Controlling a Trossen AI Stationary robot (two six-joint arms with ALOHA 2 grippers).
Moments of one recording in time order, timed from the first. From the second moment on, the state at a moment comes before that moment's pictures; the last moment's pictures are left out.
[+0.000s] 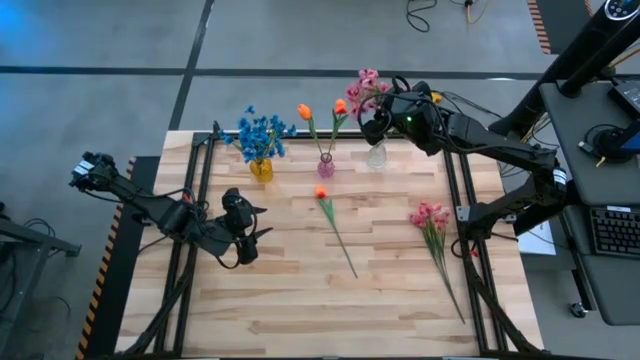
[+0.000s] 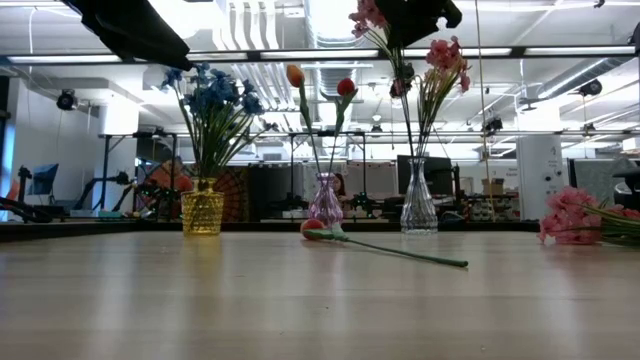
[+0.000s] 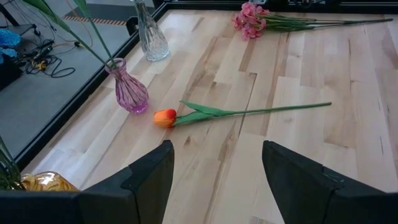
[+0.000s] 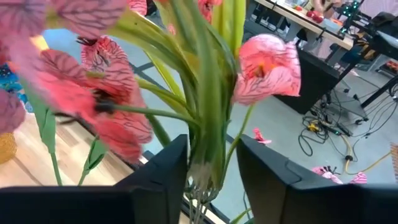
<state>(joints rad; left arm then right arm) -0.49 1.00 0.78 -0.53 -0.75 -0.45 -0.35 1.40 1.51 -0.59 0.68 0.02</state>
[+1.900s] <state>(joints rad) -0.49 1.00 0.78 -0.53 -0.75 -0.45 -0.35 1.38 1.51 -0.63 0.68 0.04</state>
